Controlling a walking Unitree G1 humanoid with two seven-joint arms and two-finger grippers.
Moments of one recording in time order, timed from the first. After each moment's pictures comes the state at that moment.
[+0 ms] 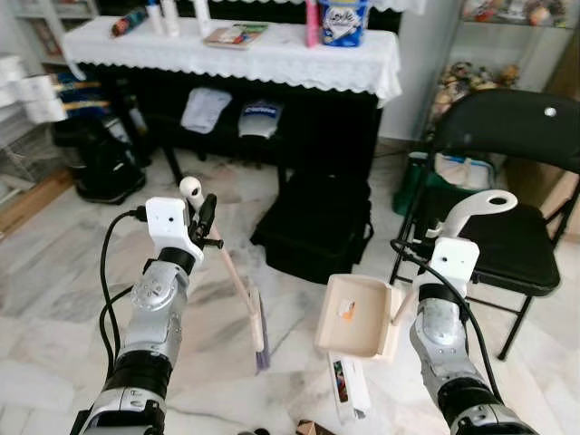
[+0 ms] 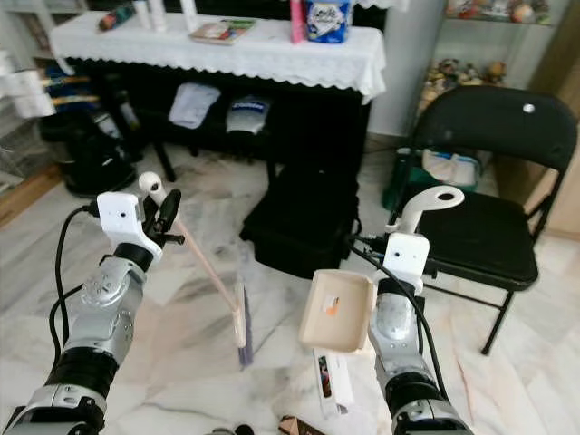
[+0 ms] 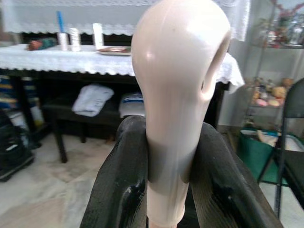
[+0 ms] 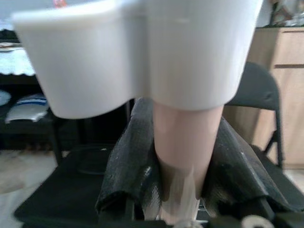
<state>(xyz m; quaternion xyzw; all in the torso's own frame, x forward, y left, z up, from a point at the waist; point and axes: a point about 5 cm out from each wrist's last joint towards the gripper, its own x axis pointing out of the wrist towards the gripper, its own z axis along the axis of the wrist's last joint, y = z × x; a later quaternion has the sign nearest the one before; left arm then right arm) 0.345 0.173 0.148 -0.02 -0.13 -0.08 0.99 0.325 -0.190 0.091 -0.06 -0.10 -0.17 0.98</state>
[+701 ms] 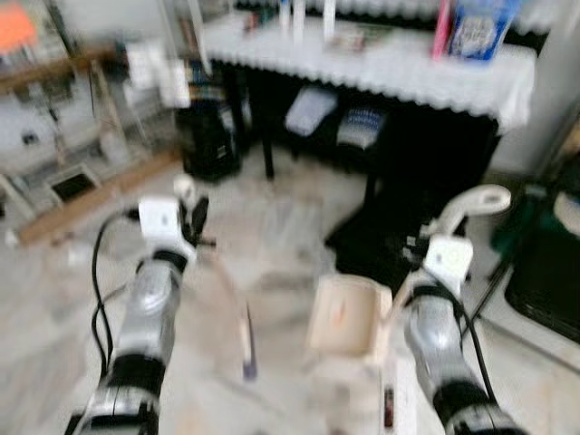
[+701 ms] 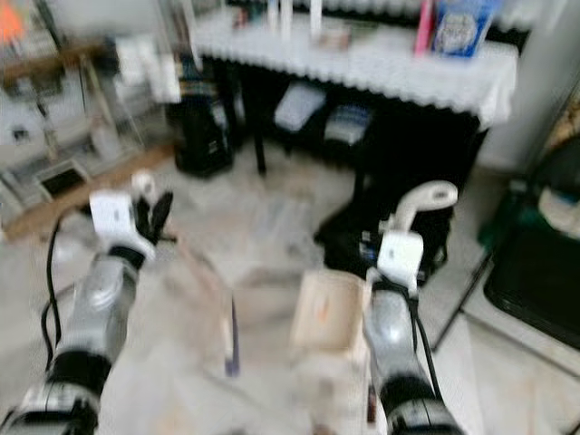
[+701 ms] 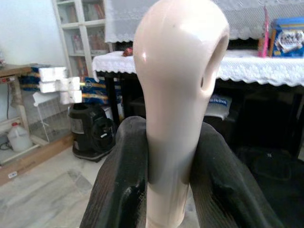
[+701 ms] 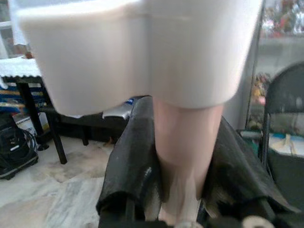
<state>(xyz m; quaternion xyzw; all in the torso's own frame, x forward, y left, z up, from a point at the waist) 0.344 0.182 0.149 -0.01 -0.13 -0.06 0.99 0.325 -0.186 0.093 -0.05 -0.11 -0.16 0.98</state>
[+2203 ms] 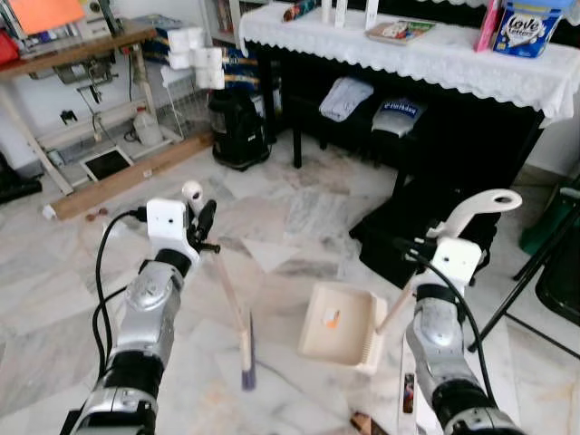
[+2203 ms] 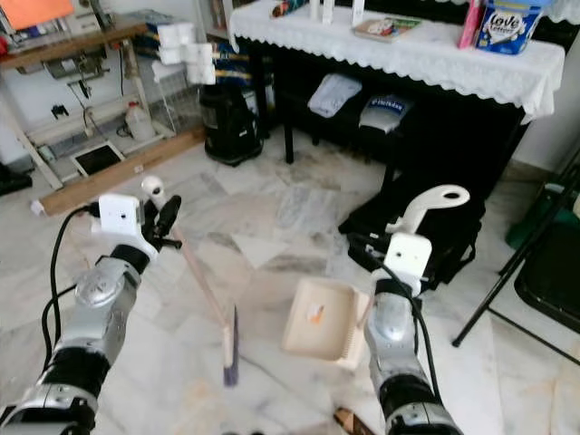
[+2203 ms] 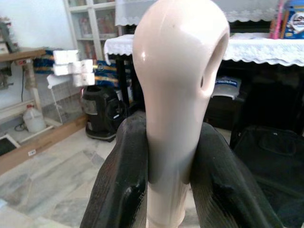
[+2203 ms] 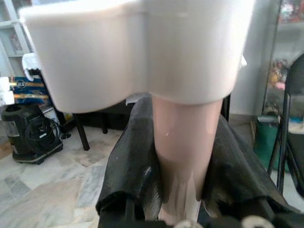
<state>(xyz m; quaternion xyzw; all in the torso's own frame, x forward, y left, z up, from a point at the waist) 0.345 0.181 0.147 0.01 -0.11 -0.09 0.99 0.325 -0.187 0.092 -0.02 -0.09 -0.17 0.98</state>
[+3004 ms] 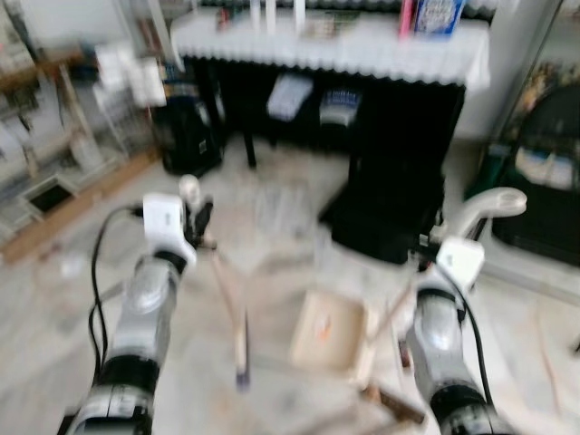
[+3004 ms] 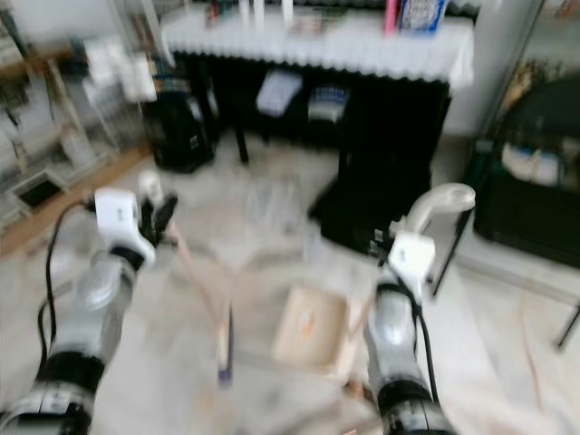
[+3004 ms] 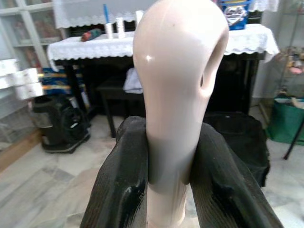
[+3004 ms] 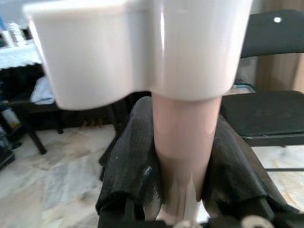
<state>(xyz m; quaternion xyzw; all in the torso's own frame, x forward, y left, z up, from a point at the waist) 0.346 0.180 0.151 0.01 -0.11 -0.10 0.99 0.324 -0.191 0.089 0.00 -0.08 -0.18 0.98</state>
